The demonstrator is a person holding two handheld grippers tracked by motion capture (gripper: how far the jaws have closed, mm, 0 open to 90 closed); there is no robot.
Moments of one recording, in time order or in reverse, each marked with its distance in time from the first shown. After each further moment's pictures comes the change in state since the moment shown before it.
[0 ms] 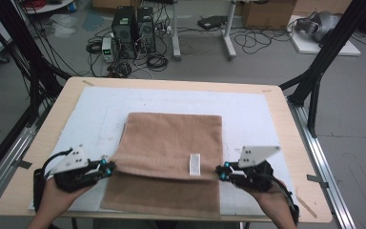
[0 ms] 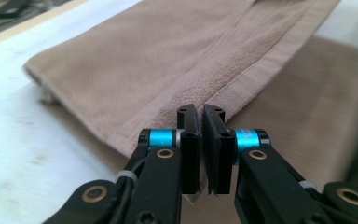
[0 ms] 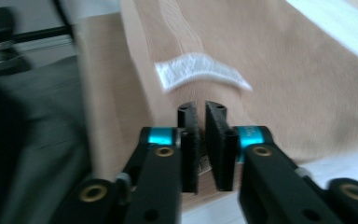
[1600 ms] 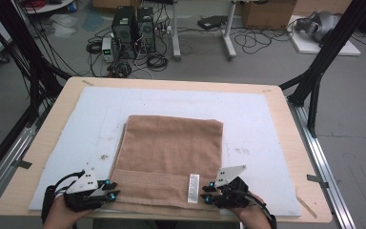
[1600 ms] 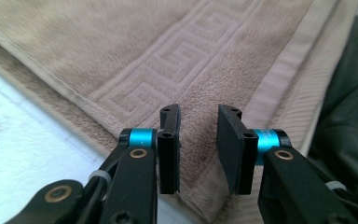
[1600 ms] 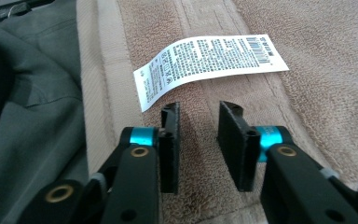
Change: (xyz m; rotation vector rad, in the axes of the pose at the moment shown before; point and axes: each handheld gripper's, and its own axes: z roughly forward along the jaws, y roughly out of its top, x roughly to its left) left arm -0.014 -0.063 0.031 0.144 -0.055 0.014; right arm 0.013 -0.057 0.083 0.137 0.094 0.046
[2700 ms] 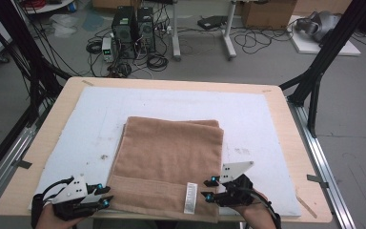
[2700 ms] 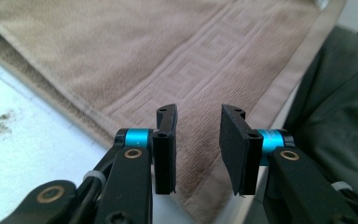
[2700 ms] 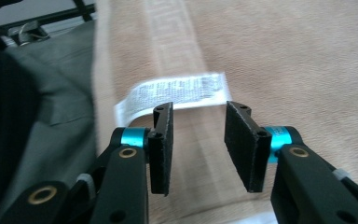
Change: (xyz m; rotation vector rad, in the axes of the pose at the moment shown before) left arm -0.011 -0.006 -0.024 -0.040 0.024 -0.009; right arm 0.002 0.017 -0.023 -0.064 -0.002 -0.010
